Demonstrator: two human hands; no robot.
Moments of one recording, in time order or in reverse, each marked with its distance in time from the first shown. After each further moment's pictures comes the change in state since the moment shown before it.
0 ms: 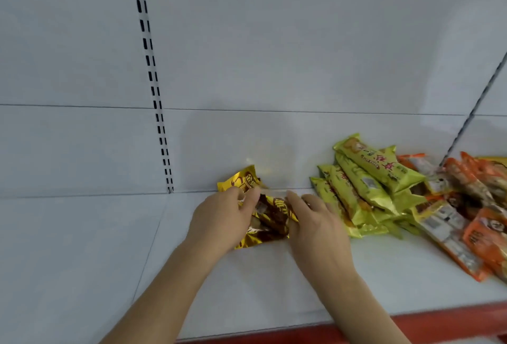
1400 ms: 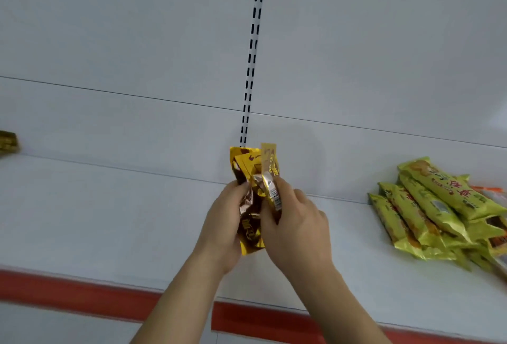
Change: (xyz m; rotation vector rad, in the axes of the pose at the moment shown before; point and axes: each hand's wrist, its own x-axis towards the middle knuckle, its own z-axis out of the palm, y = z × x) left_hand -0.067 -0.059 -0.062 -1.418 0.029 -0.269; right_hand -0.014 -0.155 -0.023 0.261 -0.067 -0.090
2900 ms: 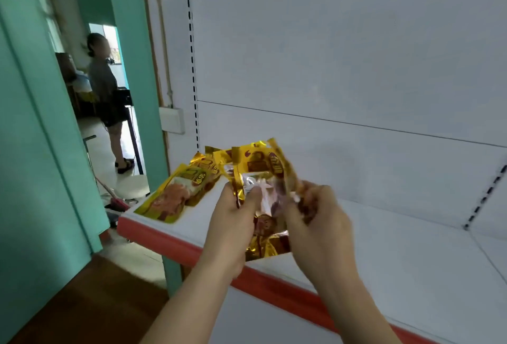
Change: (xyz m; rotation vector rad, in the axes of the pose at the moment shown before) left_hand -0.089 0.171 -0.375 0.240 0.457 0.391; right_hand -0.019 -0.372 0.161 0.693 -0.058 0.024
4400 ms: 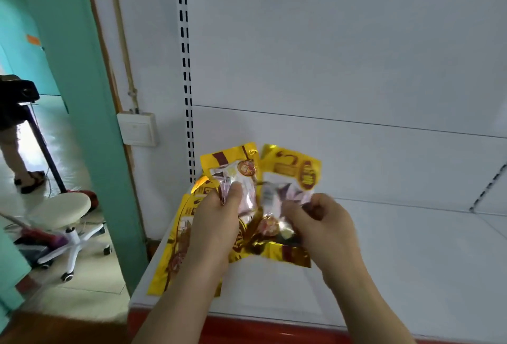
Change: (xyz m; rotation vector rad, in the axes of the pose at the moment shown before) left_hand 0.169 -0.008 -0.114 0.193 -0.153 -0.077; right_hand 0.062 -0.025 0.148 -0.036 0.191 0.405
